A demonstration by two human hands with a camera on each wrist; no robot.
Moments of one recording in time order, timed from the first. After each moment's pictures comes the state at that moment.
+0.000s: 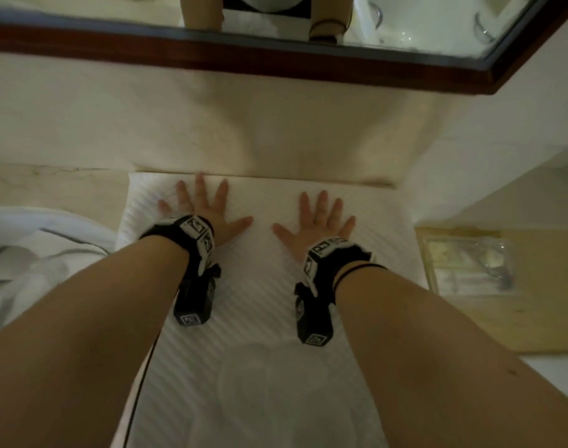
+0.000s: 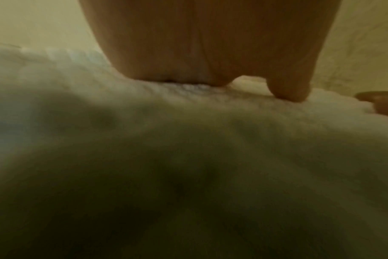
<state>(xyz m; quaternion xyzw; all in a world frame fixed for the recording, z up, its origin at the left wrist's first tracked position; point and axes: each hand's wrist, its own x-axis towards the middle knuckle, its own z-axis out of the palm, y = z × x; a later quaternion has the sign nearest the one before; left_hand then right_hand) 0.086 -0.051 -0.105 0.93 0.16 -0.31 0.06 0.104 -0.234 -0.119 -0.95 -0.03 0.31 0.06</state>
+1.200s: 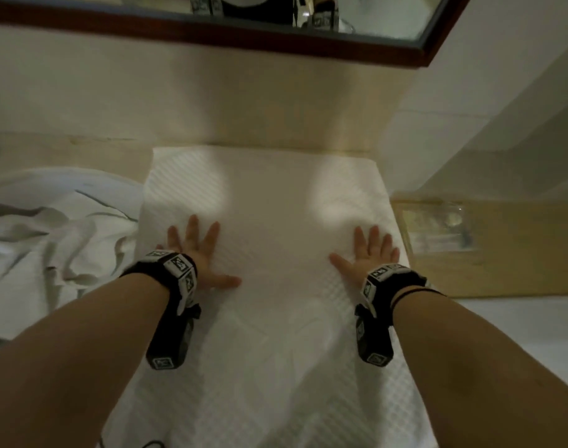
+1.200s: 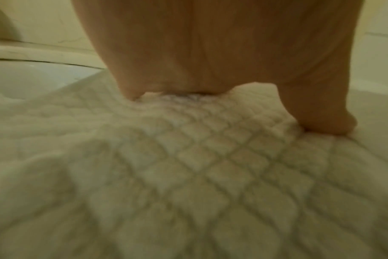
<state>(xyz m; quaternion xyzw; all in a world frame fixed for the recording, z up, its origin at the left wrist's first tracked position) -0.085 -0.045 -0.100 0.92 0.09 -0.39 0.03 -0.047 -0.348 -0.107 -0.94 0.06 0.32 0.02</state>
